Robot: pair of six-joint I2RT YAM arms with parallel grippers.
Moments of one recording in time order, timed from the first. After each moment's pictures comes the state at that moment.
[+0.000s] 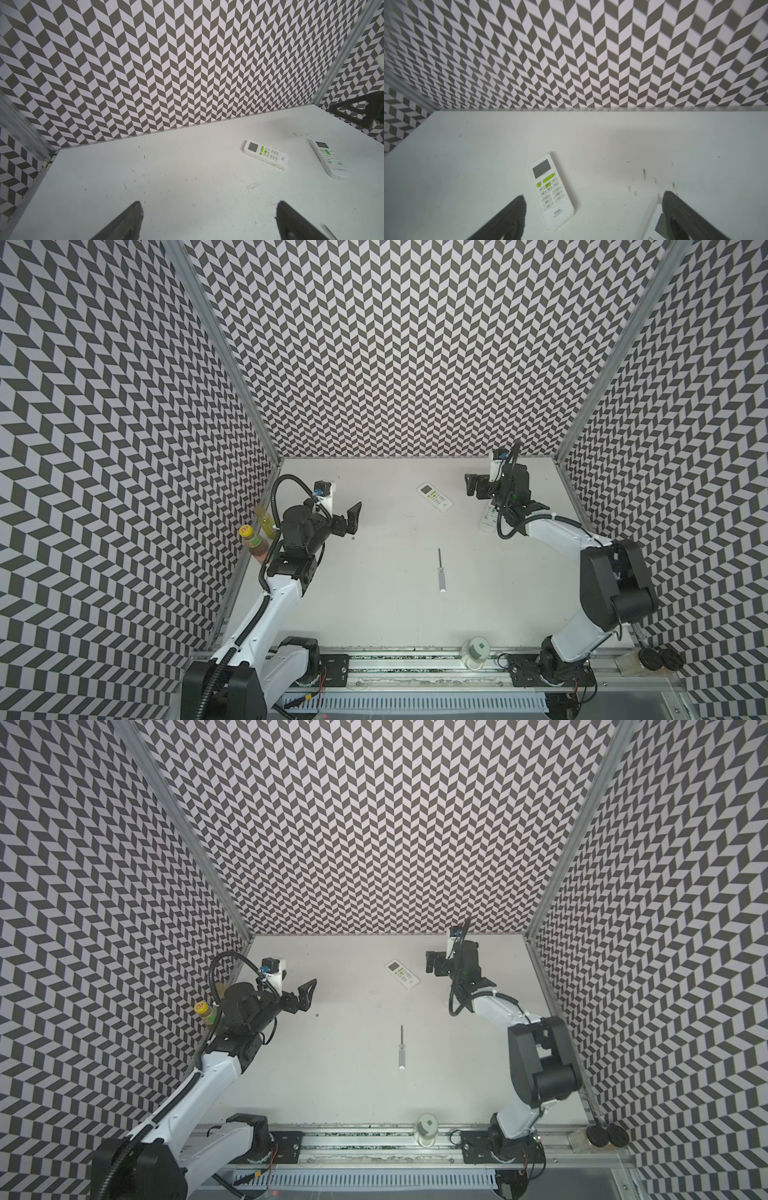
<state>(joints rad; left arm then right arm) -0.12 1.03 0.62 0.20 0.27 0.00 0.26 1.72 1.14 0.16 -0.02 0.17</state>
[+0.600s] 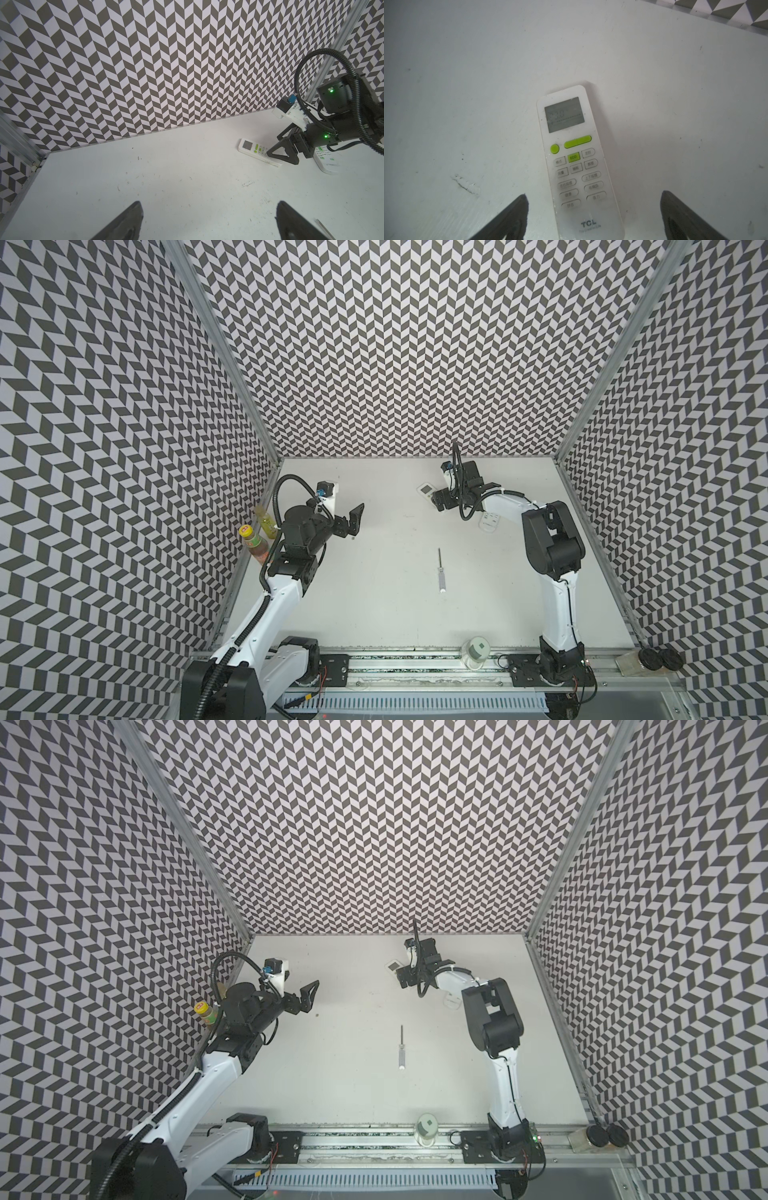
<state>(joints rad) -0.12 1.03 0.62 0.19 0.29 0.01 0.35 2.17 1.56 -0.23 -0.13 -0.03</state>
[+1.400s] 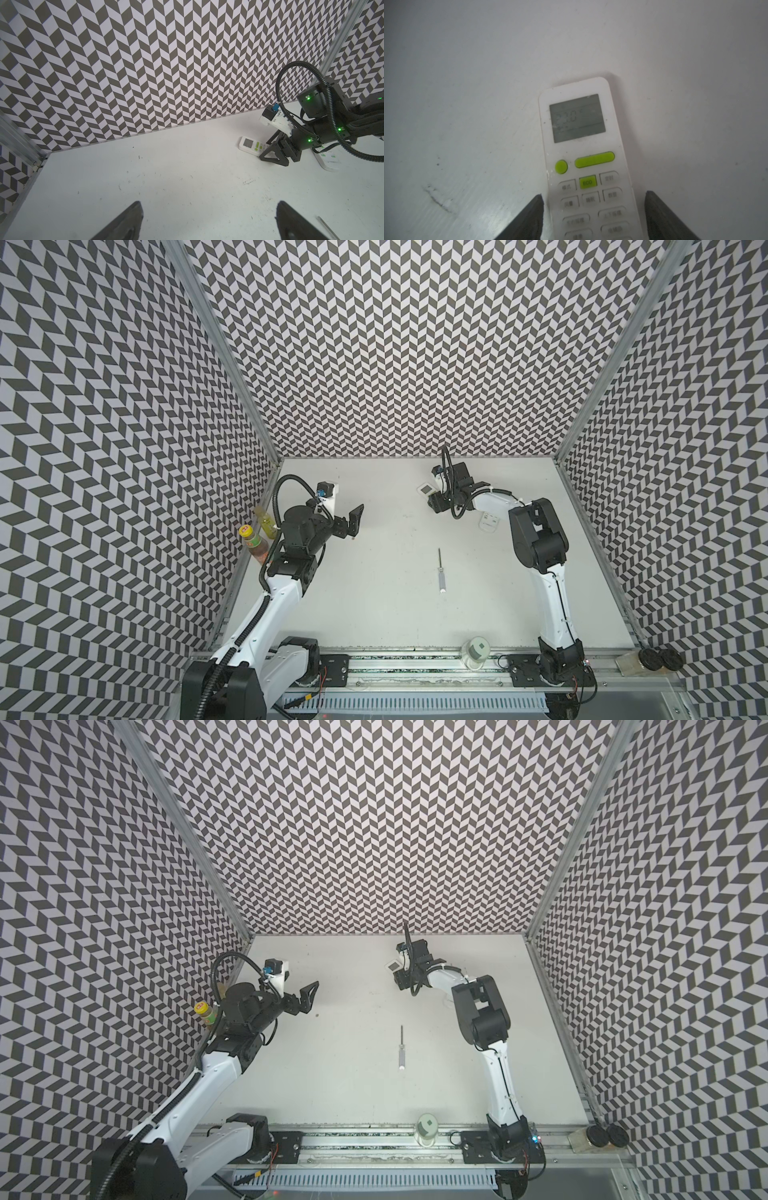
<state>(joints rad) -0.12 1.03 0.62 0.18 0.29 0.03 0.38 2.30 1.71 -0.29 -0.15 -0.08</state>
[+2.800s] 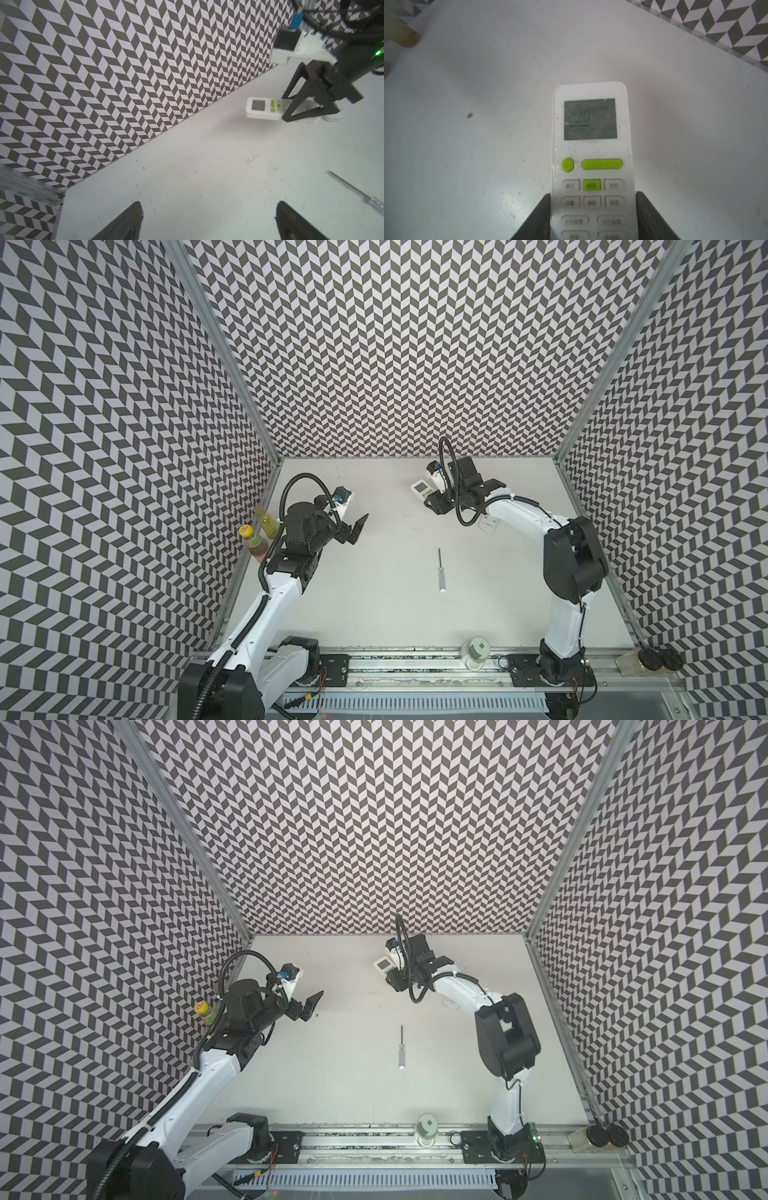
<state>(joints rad) -0.16 1.02 0.71 0.00 0.34 0.38 0.47 1.88 1.49 -0.41 -0.24 -0.10</state>
